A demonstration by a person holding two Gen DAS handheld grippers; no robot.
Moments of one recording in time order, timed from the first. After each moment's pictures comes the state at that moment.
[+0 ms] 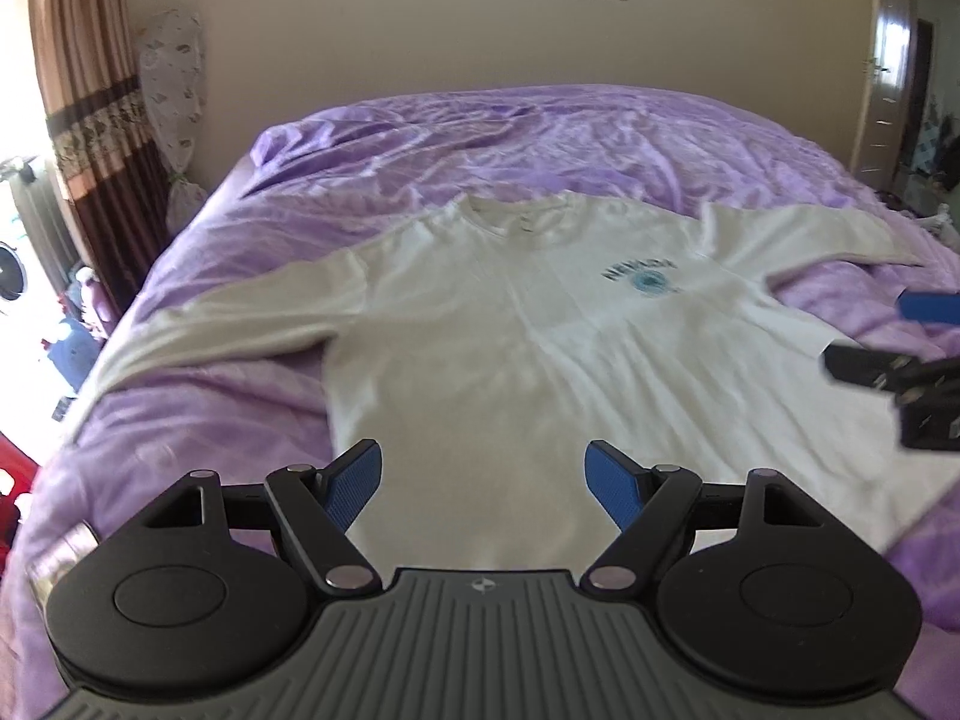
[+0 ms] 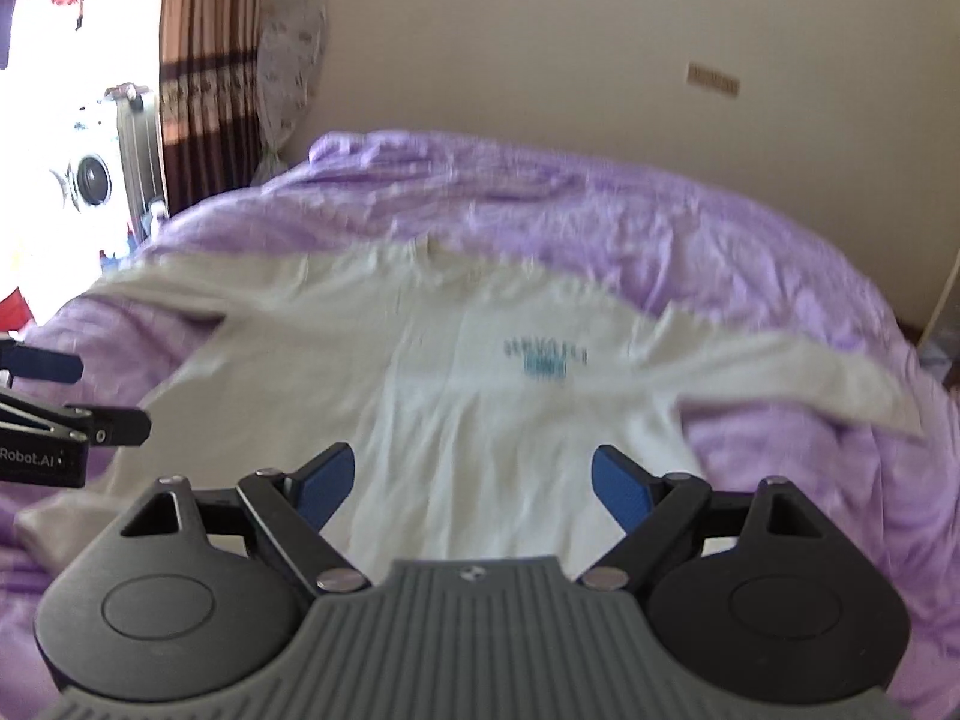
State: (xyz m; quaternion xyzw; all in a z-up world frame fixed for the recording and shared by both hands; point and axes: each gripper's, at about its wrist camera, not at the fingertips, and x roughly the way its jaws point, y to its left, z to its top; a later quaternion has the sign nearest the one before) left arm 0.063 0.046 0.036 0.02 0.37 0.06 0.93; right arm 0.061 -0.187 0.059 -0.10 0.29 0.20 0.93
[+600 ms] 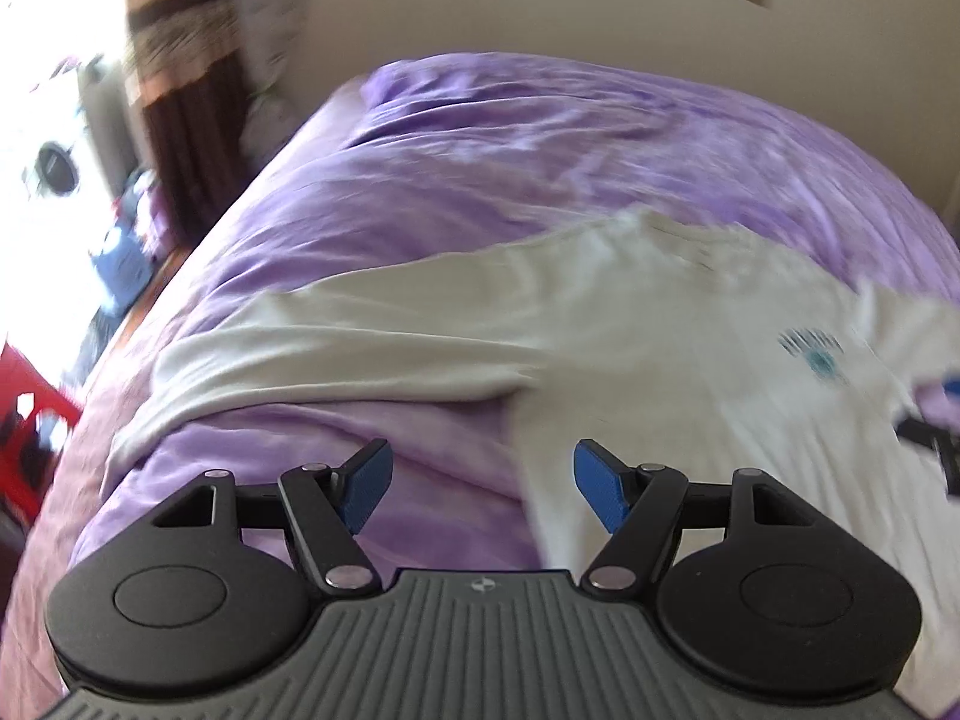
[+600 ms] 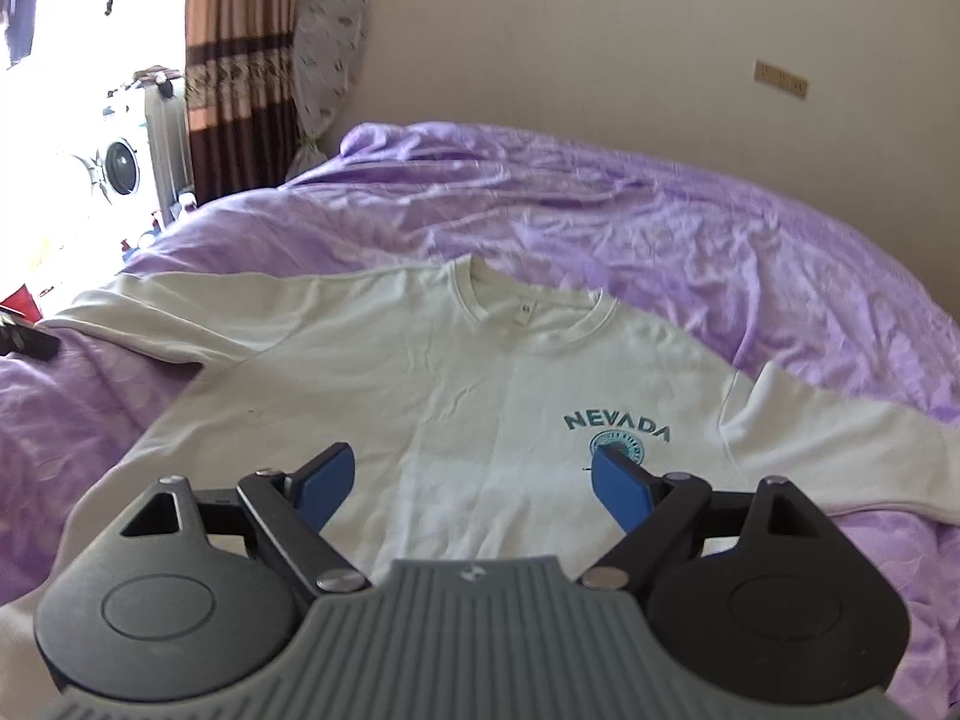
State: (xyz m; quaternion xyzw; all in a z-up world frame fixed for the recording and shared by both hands) left arm 0.144 0.212 0.042 -0.09 0.41 0.13 0.90; right arm 0.198 -0.110 0.023 -0.10 0.32 0.24 0.91
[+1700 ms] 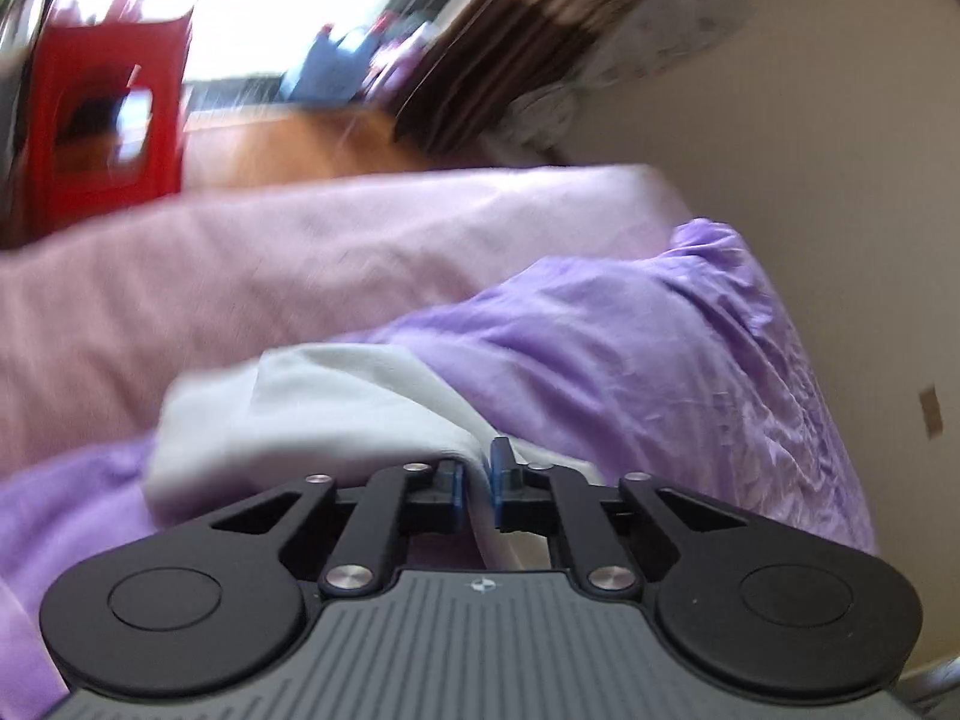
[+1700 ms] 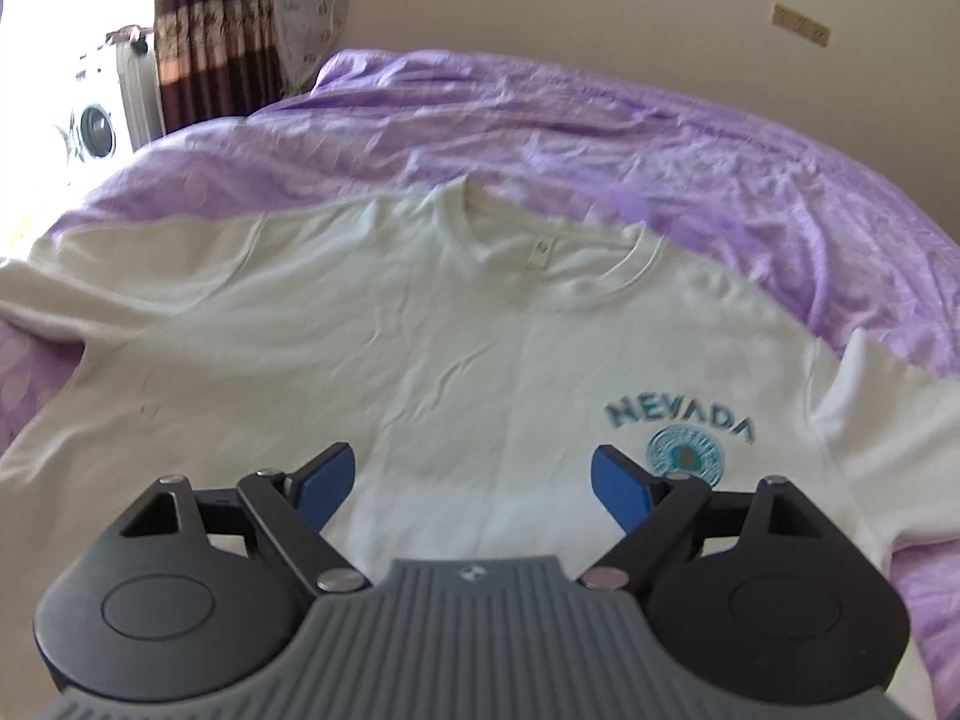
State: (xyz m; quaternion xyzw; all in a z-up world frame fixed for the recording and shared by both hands) left arm 0.134 0.461 -0.011 -0.42 0.26 0.28 0.82; right arm 0.292 -0.064 -0.064 -0.10 0.36 0.24 0.90
